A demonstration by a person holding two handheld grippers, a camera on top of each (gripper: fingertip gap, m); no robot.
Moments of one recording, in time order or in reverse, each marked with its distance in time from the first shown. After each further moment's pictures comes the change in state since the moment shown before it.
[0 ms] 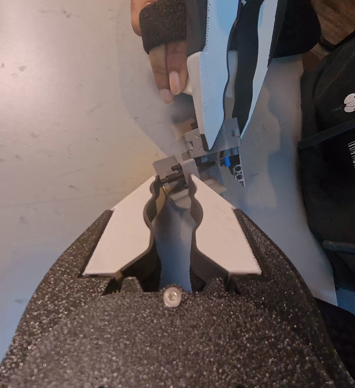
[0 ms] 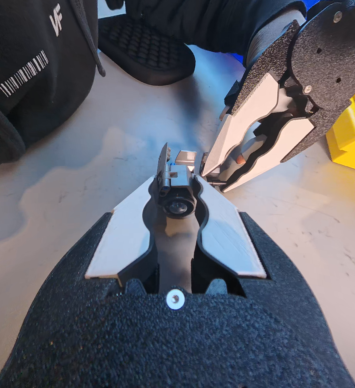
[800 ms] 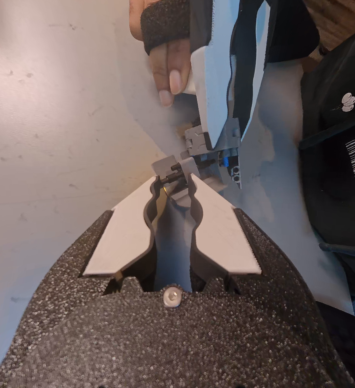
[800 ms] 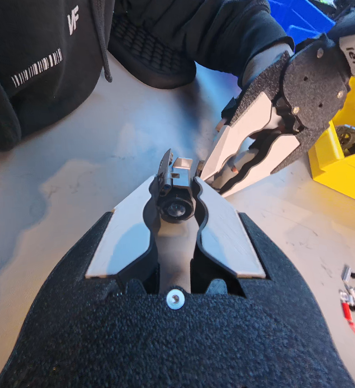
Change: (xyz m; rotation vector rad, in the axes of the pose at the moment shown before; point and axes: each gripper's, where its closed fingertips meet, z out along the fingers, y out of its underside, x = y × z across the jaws) left arm -0.001 0.001 0.000 0.055 -0.021 0.030; right arm -0.001 -0.005 0.002 0.019 0.040 -0.122
